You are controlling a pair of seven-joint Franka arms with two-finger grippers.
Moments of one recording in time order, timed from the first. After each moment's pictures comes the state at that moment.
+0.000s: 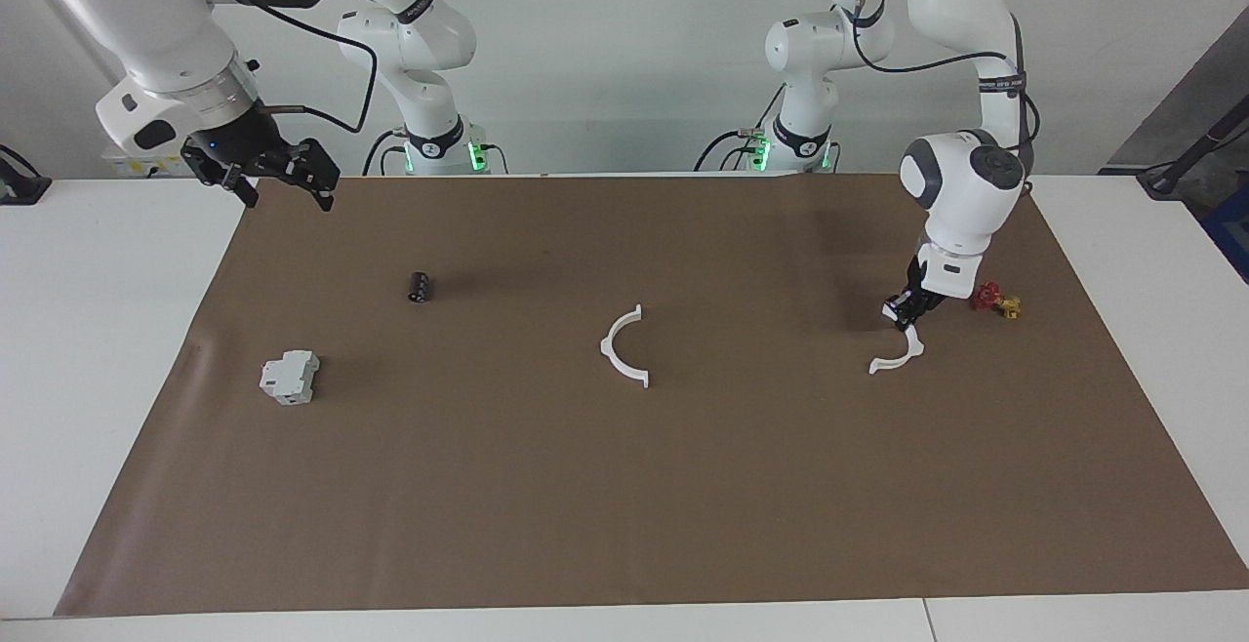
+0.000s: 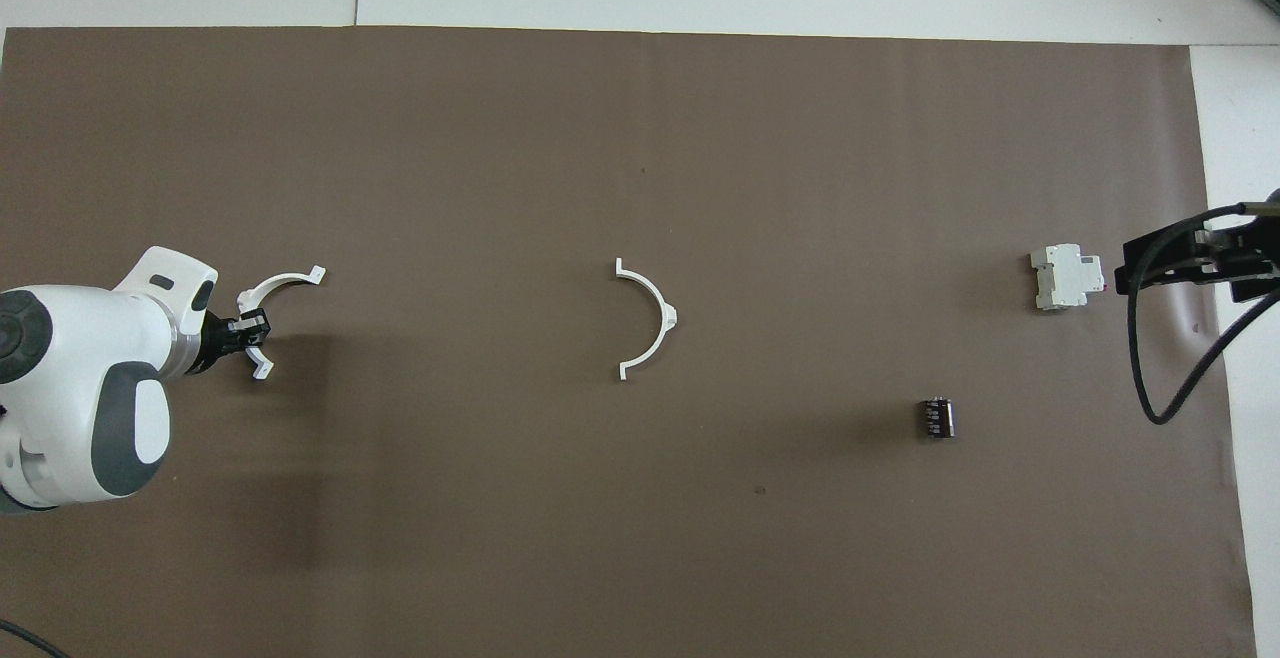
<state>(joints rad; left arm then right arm) 0.09 0.08 -0.05 -2.37 0.01 2.55 -0.28 -0.03 0.02 -0.01 -1.54 0.00 1.46 0.05</state>
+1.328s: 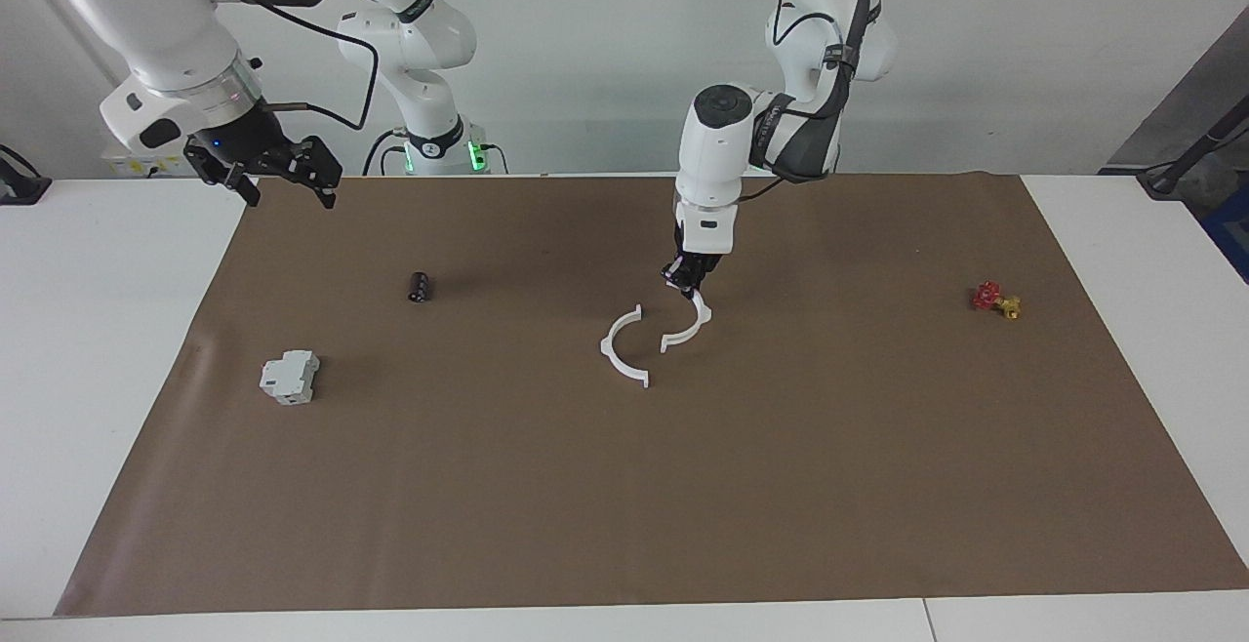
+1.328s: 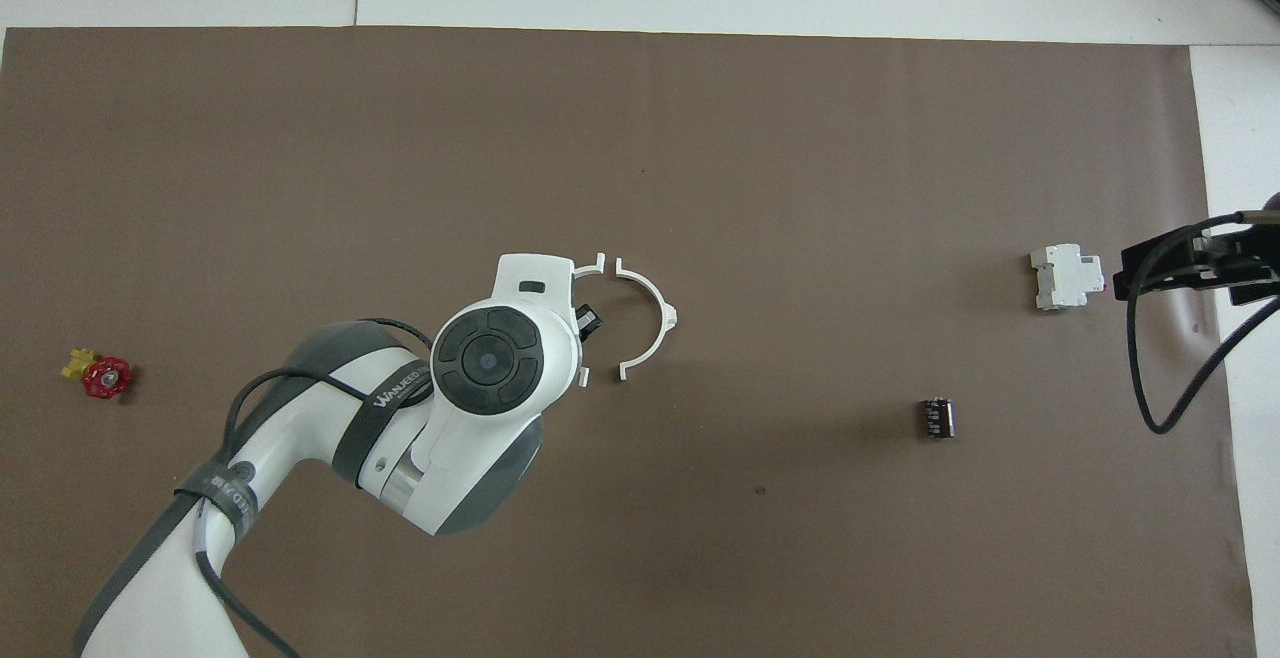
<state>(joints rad) -0.59 0.17 -0.06 -2.06 0.05 2.32 -1.33 0.01 0.01 -0.05 -1.55 -0.01 1.47 0.03</state>
